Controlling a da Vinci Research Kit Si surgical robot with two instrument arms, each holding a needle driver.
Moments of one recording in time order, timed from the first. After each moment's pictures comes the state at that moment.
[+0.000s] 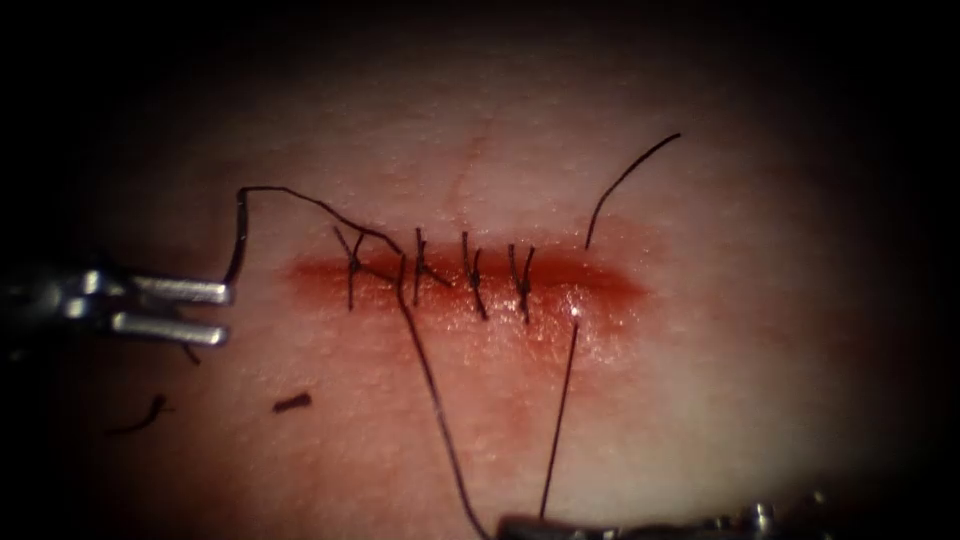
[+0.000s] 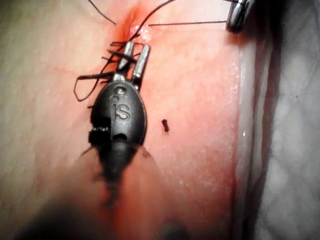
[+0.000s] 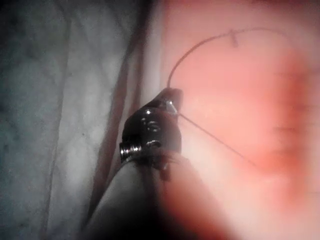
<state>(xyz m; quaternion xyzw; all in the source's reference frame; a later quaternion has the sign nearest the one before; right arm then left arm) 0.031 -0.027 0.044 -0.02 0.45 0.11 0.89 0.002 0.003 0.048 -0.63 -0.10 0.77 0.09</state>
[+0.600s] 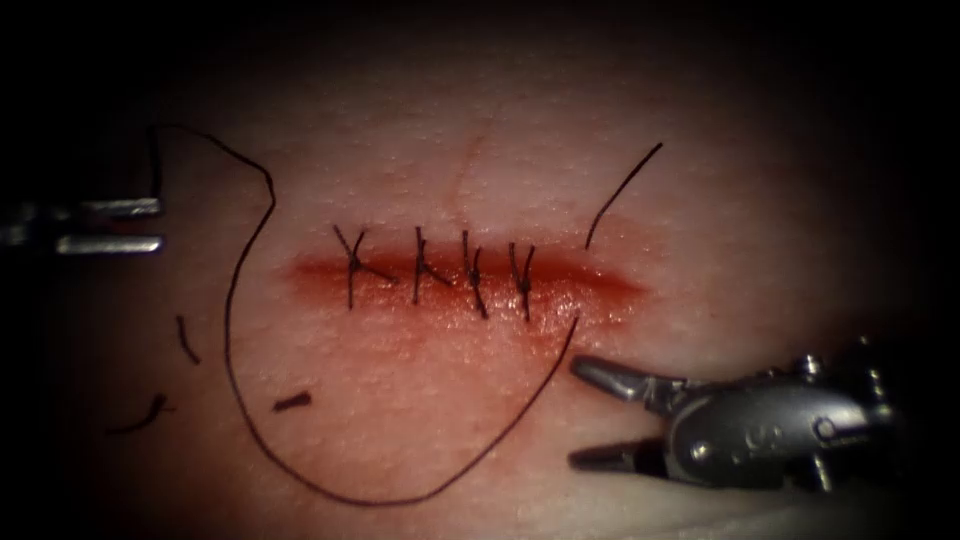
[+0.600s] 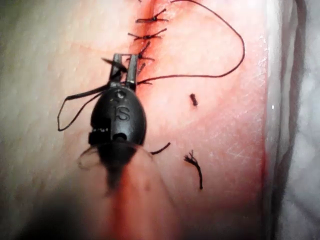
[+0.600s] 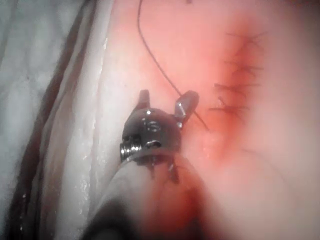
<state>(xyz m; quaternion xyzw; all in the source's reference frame) 0.025 -0.019 0.050 -0.09 0.45 0.08 0.88 0.006 0.006 0.050 -0.57 -0.02 0.81 0.14</state>
